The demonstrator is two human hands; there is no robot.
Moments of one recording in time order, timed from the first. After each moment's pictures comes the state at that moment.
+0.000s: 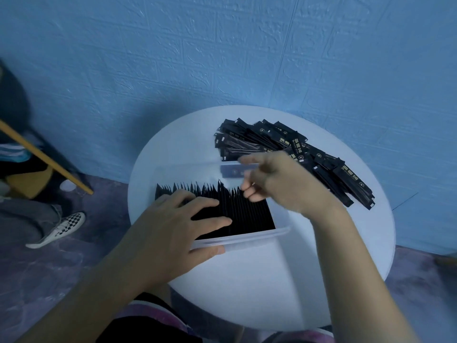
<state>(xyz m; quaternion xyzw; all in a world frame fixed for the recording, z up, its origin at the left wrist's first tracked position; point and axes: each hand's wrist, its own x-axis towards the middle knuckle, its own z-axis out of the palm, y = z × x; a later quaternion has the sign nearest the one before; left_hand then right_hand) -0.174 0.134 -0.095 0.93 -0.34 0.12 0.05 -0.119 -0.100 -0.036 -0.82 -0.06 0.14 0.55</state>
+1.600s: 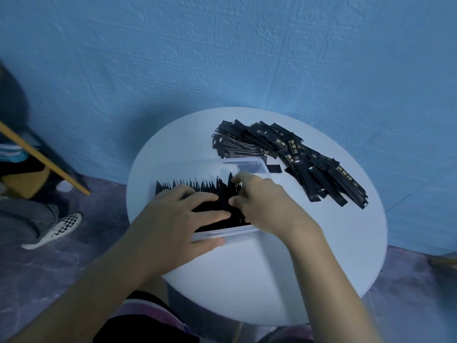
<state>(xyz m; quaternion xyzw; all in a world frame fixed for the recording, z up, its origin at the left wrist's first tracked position) -0.172 0.122 -0.096 0.94 -0.31 0.13 0.10 -0.147 -0.076 -0.052 -0.95 -0.03 0.13 0.27</state>
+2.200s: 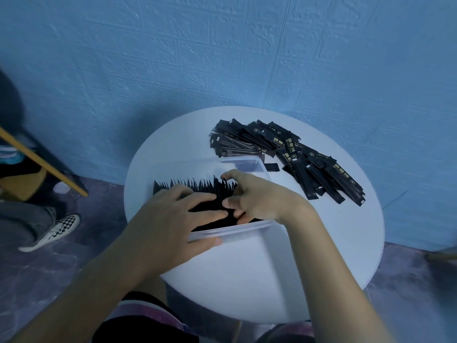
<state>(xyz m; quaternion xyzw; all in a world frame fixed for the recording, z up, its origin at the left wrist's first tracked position) -0.166 0.129 -0.097 0.93 -0.34 0.13 0.07 -0.130 -0.078 -0.046 -0.88 -0.03 0.27 0.40</state>
